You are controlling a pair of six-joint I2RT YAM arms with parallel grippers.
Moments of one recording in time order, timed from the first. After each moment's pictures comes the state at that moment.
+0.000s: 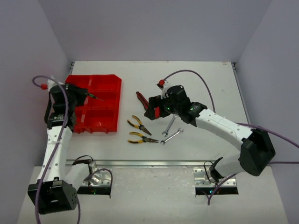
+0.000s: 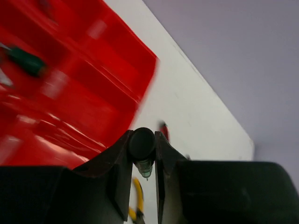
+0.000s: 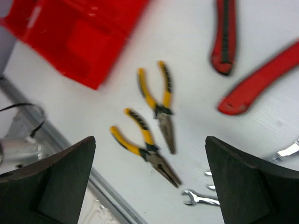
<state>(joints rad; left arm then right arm) 0.14 0.92 0.83 -0.27 0.06 -0.81 0.72 1.44 1.00 -0.14 -0.18 0.38</state>
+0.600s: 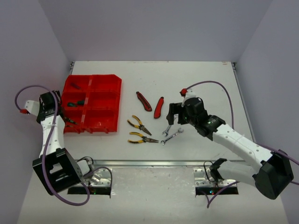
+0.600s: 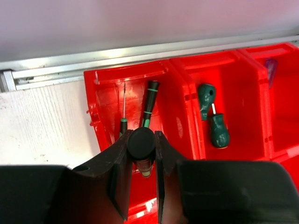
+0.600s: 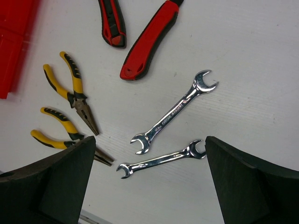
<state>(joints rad) 0.50 1.15 0.85 -0.53 -0.47 -0.89 0.62 1.12 0.72 -0.24 0.15 0.38</state>
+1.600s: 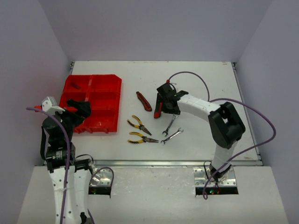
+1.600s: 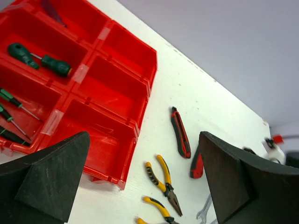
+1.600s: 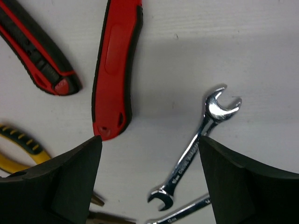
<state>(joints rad) 0.29 0.45 0.71 -0.52 0.10 -0.61 0.61 1.81 1.21 -0.47 0.28 0.66</state>
